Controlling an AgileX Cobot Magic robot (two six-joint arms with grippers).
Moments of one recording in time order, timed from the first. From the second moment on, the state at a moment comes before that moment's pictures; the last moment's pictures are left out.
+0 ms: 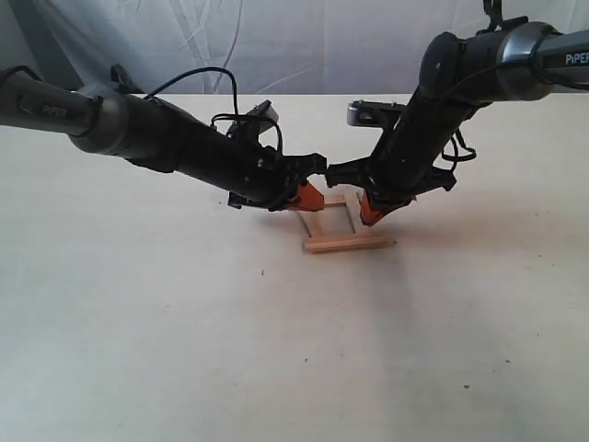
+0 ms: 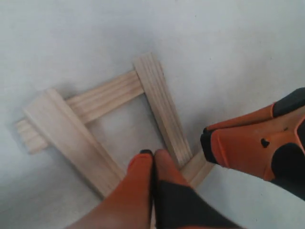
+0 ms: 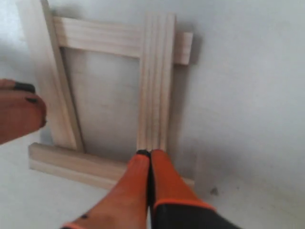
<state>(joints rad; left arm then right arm) -0.29 2.21 -1.37 -1.39 0.65 0.87 0.35 2.13 -1.46 0.36 0.86 -0.11</state>
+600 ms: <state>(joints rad) -0.29 2.25 -1.37 -1.35 0.67 0.87 0.36 2.16 -1.46 0.37 0.87 -0.10</state>
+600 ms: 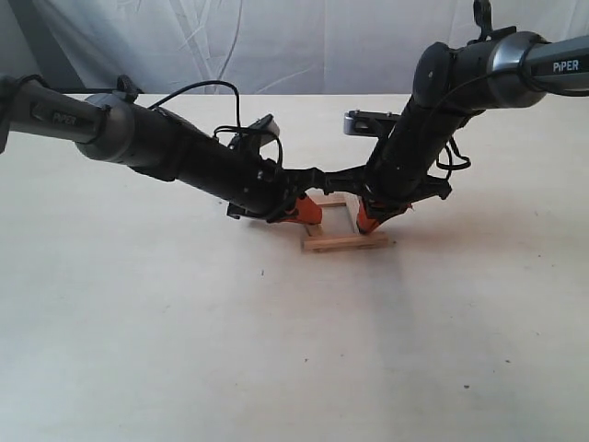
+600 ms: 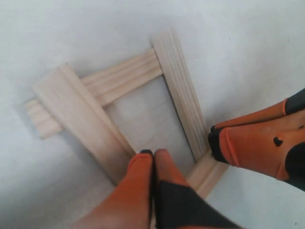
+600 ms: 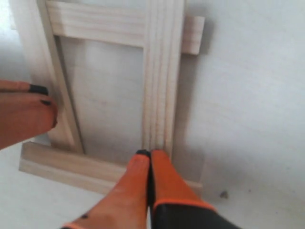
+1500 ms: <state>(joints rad) -0.29 2.25 -1.37 -1.31 0.67 0.87 0.38 2.13 -1.40 0.37 0.88 -0.09</state>
